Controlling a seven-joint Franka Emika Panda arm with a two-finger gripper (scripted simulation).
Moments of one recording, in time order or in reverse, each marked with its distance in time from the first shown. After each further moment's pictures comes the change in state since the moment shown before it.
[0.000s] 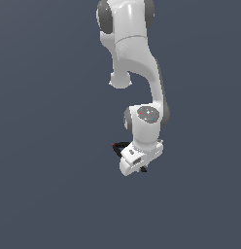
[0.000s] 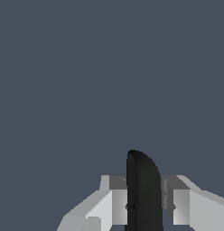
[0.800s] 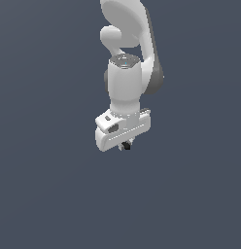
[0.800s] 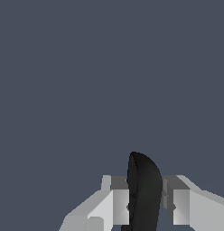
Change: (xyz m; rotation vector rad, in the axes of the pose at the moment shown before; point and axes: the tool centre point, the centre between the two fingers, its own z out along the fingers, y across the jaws) arm -0.035 0.062 -0.150 -0.002 0.001 -0.001
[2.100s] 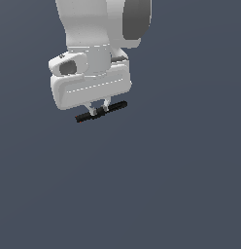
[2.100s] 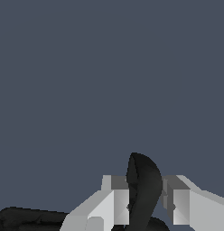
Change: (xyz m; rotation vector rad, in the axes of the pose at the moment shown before) arm -0.031 0.069 -0.157 0.003 0.001 0.002
